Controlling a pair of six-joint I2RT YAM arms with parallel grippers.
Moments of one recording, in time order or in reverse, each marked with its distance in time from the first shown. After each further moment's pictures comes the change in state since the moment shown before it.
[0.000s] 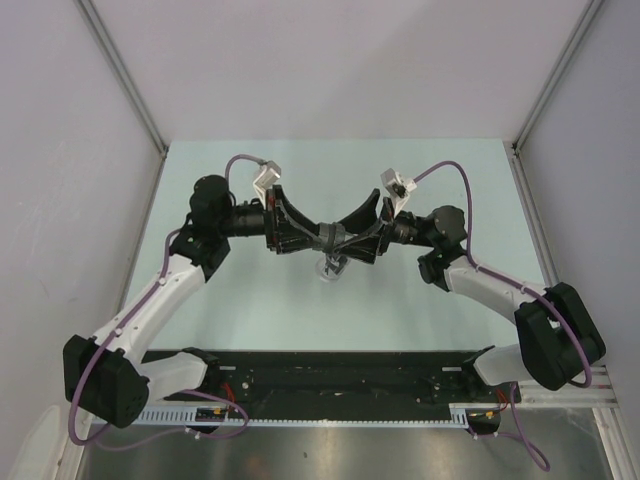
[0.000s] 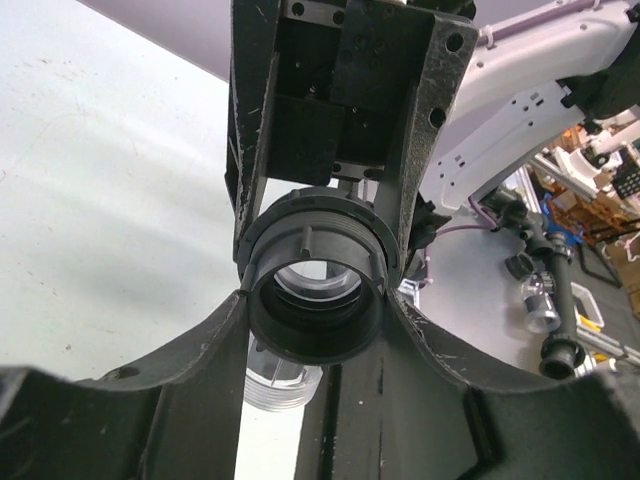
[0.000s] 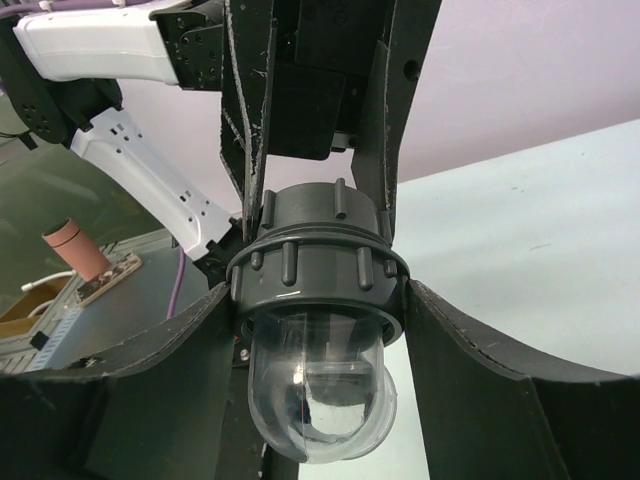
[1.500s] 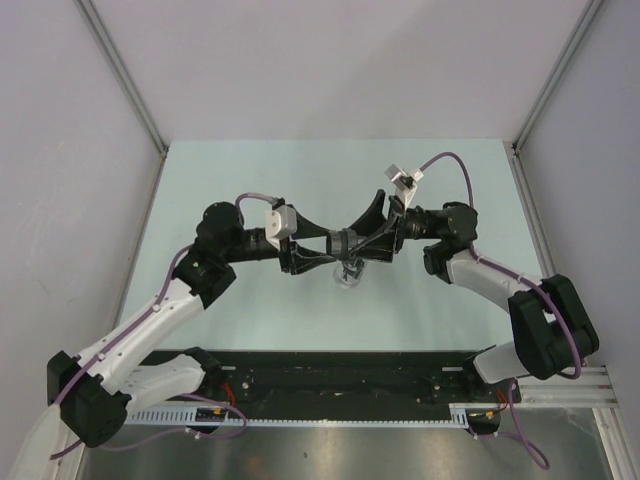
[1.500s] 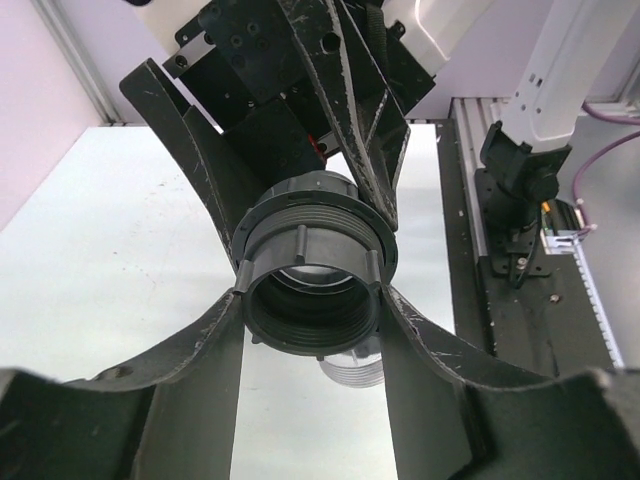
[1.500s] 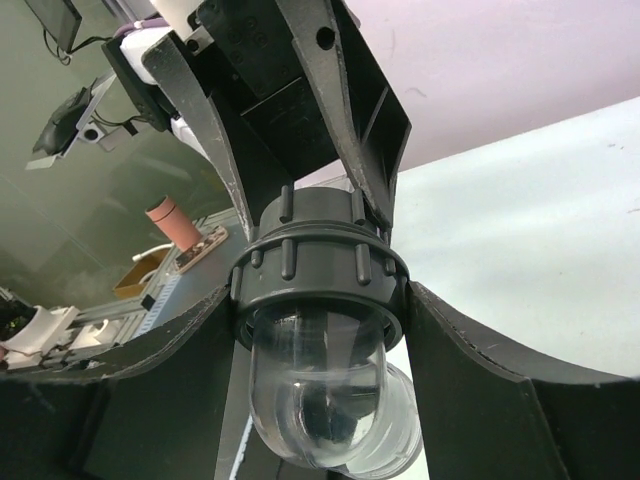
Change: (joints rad) left arm -0.208 -0.117 -0.094 0.047 -0.220 0.510; right arm -0.090 0.050 0.015 0.202 -0.215 0.330
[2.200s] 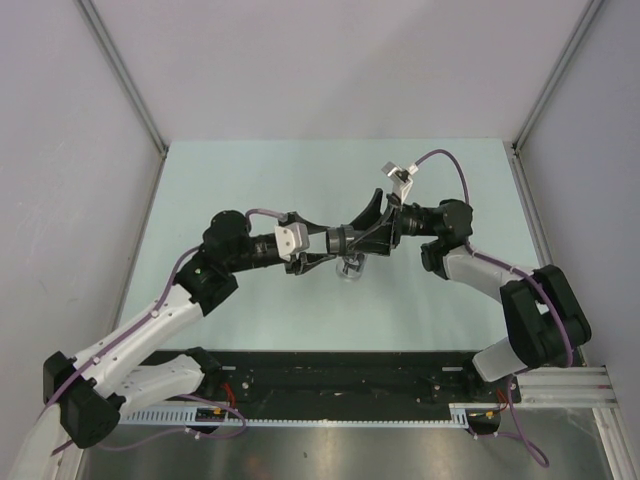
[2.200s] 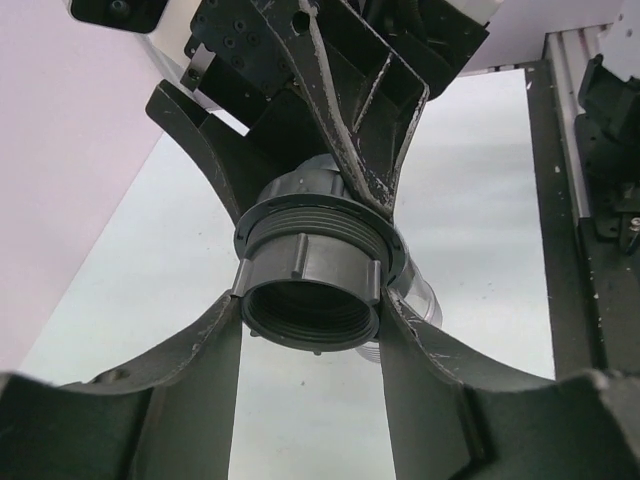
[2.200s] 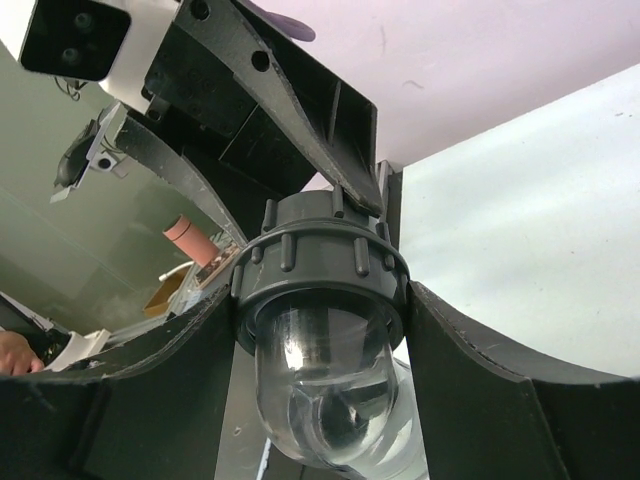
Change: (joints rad) left arm -0.082 -0.035 -0.025 -0.063 -0.212 0.257; right arm -0.017 0.063 0.016 0.014 0.003 0.096
